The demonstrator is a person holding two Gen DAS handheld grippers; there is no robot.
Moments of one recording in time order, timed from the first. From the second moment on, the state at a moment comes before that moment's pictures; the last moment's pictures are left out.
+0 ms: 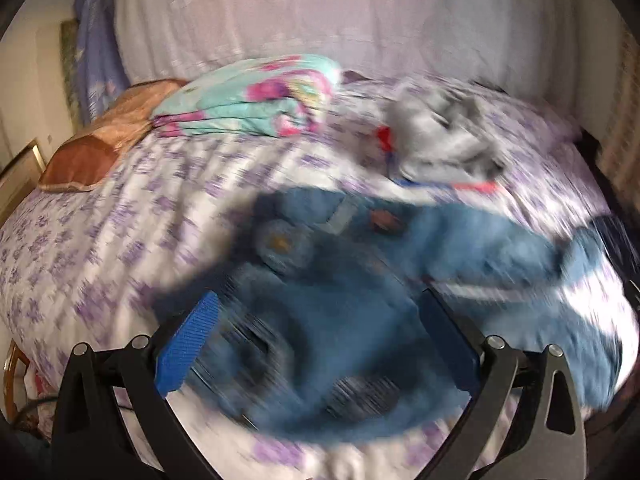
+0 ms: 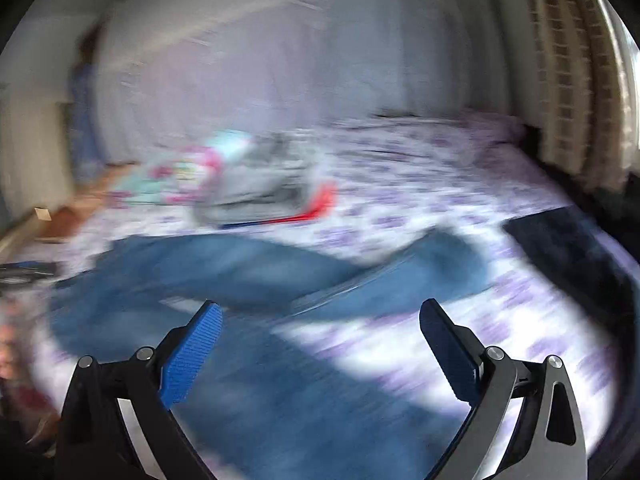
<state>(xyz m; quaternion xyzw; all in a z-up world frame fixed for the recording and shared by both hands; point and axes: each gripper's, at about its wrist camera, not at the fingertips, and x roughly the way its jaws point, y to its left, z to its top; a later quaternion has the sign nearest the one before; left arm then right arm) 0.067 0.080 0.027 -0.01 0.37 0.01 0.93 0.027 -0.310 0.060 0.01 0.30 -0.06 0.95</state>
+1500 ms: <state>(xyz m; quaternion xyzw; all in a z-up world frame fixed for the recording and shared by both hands) 0.253 0.098 -0.036 -0.01 0.51 -0.02 0.86 0.125 -0.456 -0.007 0.09 0.48 0.04 0.87</state>
